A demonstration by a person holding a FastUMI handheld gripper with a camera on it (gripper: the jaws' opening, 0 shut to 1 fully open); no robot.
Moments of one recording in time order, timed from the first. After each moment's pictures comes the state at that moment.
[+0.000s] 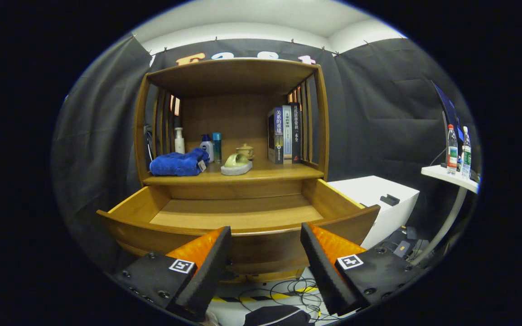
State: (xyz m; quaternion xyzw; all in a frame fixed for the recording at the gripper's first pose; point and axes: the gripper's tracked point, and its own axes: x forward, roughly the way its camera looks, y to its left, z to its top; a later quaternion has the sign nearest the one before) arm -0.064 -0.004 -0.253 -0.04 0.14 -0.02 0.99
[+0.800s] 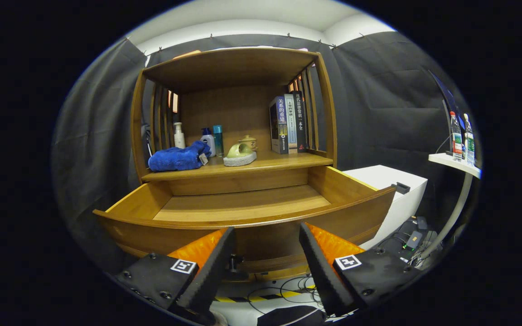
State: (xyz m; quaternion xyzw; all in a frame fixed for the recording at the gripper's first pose) arm -0.044 0.002 -0.272 -0.02 0.16 -0.02 0.99
